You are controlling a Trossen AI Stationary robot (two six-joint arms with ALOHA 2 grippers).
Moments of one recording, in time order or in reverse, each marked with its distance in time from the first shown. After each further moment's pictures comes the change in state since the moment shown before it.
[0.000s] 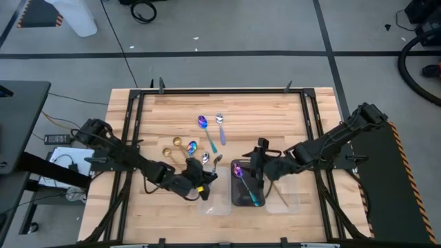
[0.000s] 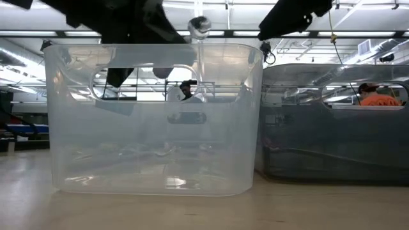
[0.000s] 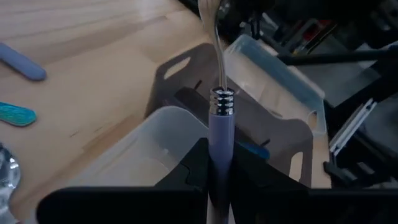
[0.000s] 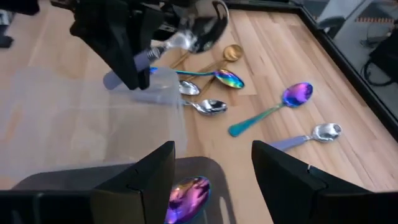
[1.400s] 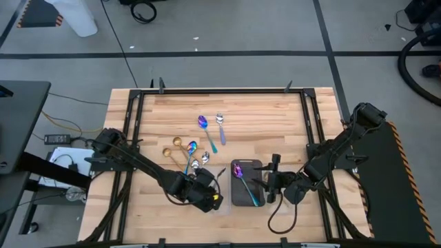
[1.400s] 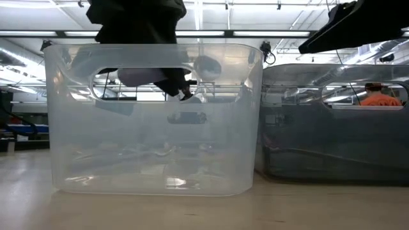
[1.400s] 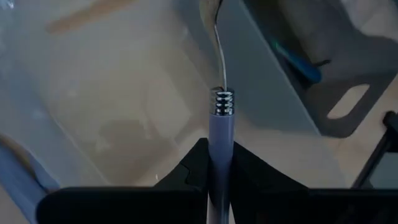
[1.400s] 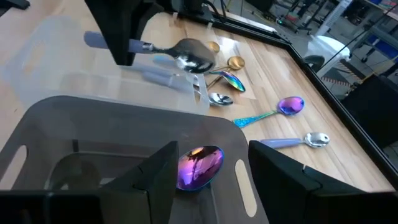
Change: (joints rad) left arm -0.006 0.217 0.468 -0.773 0.293 -0.463; right arm 0.265 0.000 -0.309 0.330 0.312 -0.060
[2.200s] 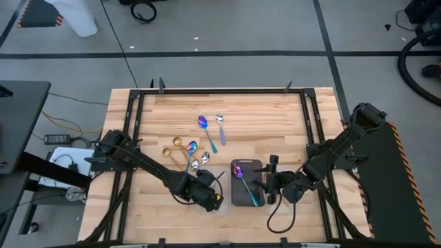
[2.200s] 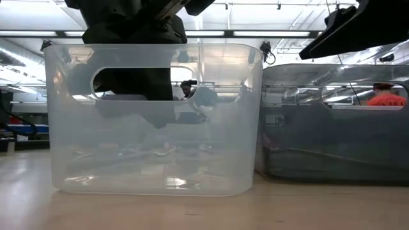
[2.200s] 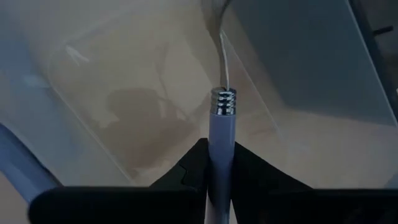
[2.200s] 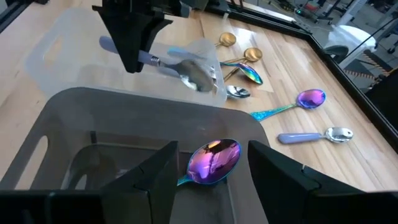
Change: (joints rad) left arm 0.026 0.055 -0.001 -0.021 0.111 -0.025; right arm -0.015 0.006 0.000 0.000 -0.083 0.019
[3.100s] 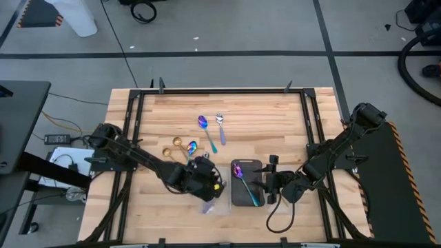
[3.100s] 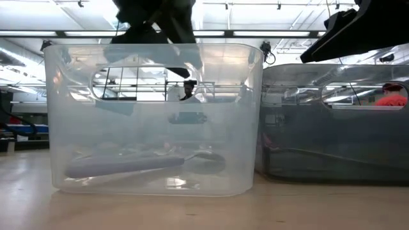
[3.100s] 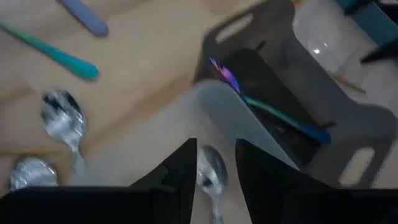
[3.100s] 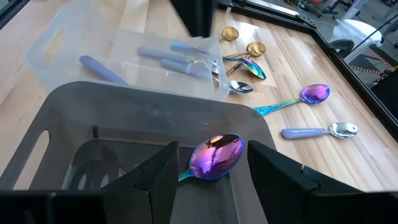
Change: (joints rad) left arm 0.051 -0.131 -0.001 -0.021 -0.297 0.210; right arm -0.003 0.000 0.000 -0.022 -0.019 0.018
